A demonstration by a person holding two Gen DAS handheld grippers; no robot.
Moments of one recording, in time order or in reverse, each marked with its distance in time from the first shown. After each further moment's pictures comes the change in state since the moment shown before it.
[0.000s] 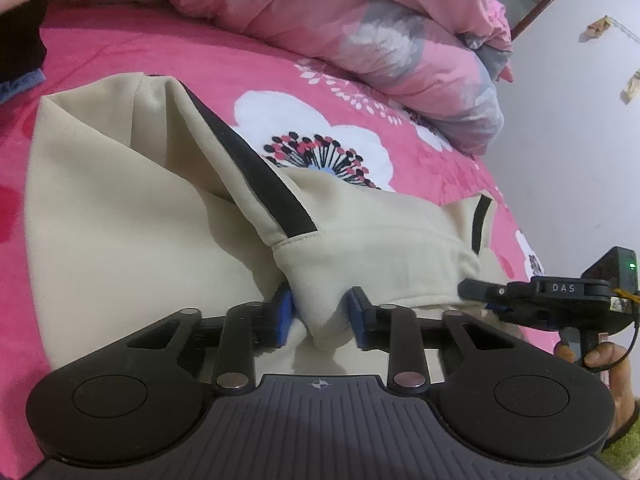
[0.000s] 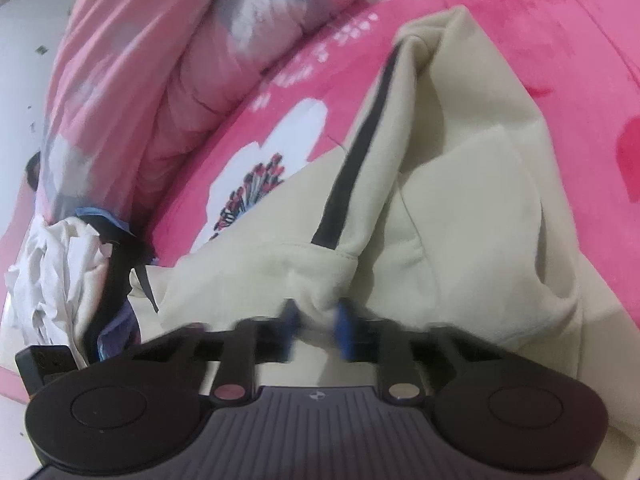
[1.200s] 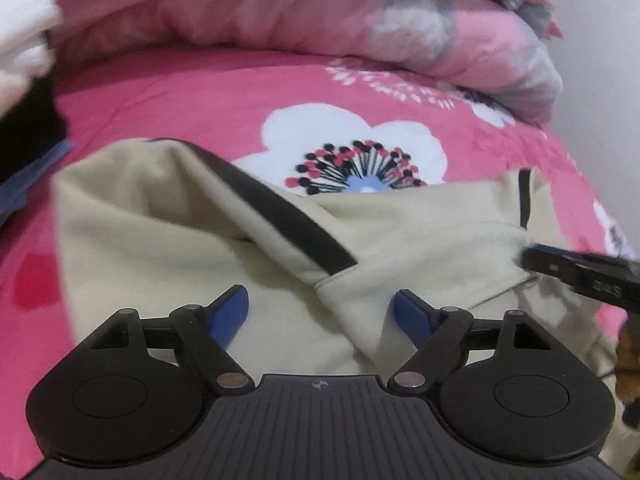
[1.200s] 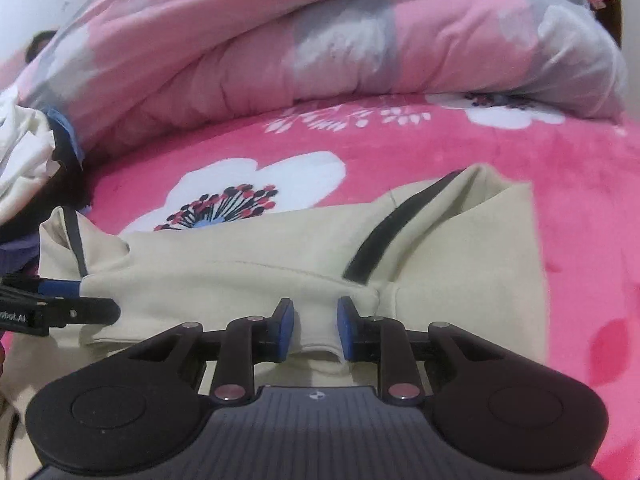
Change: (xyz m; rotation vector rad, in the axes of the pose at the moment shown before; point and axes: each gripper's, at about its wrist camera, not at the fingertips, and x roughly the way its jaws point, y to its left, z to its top) left arm 0.003 -0.037 0.018 0.101 0.033 0.293; right arm 0.015 0.052 0.006 -0.473 -0.151 -0.300
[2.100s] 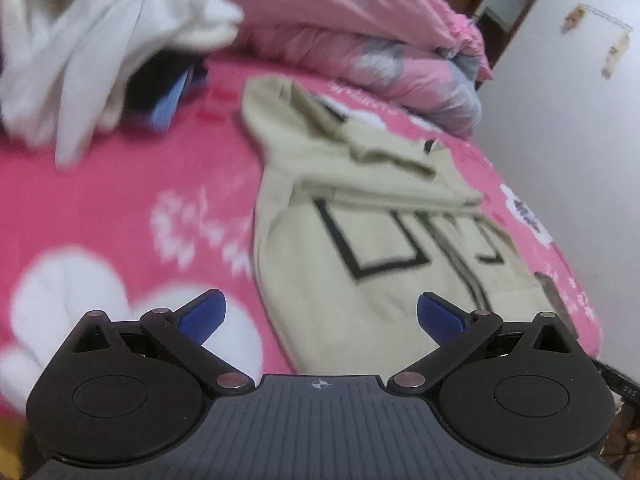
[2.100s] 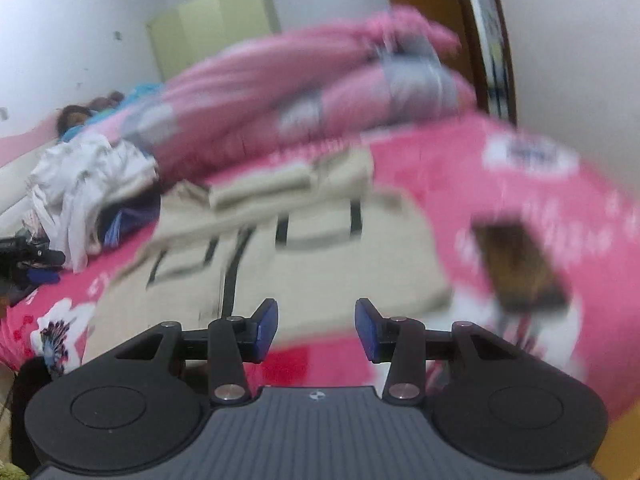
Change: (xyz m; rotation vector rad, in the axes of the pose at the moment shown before) left arm -0.216 0.073 -0.236 -0.051 -0.133 -0.126; right arm -0.315 0.041 -0.294 0.188 -0.241 -0.049
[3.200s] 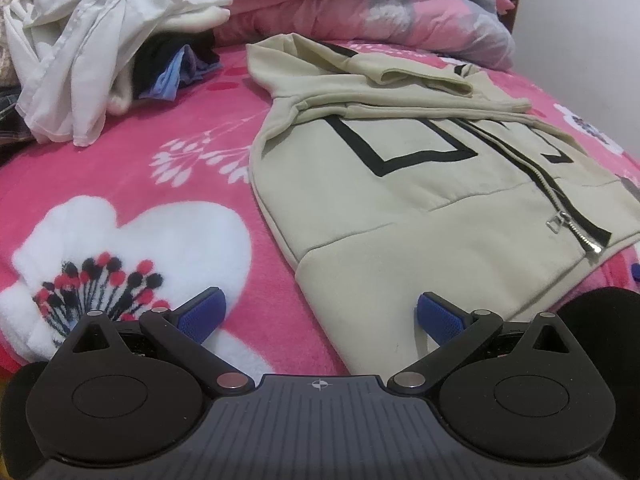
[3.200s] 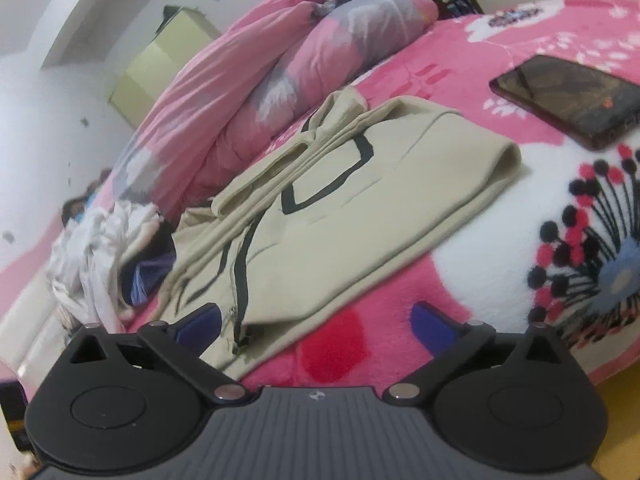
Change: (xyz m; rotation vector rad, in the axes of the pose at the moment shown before) left arm 0.027 -0.043 -0.075 0.203 -0.020 0.267; right arm 0.062 -0.024 -0.037 0.390 -0.015 0.162
